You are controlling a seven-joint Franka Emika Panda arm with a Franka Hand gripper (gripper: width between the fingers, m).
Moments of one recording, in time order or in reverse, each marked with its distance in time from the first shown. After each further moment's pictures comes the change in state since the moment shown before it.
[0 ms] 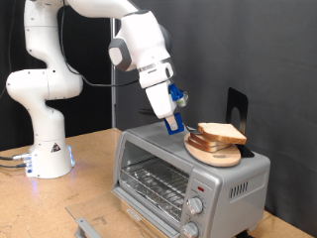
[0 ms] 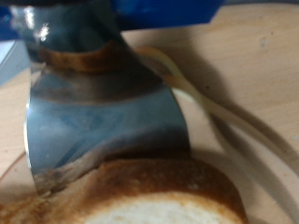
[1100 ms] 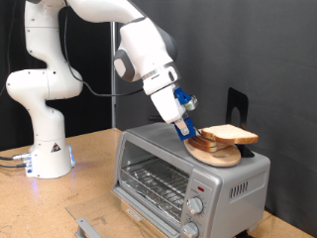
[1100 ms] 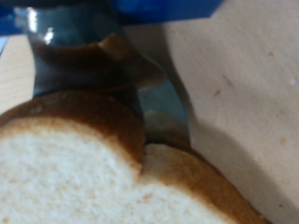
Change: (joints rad) arm 0.024 0.085 0.001 0.008 0.219 0.247 -0.210
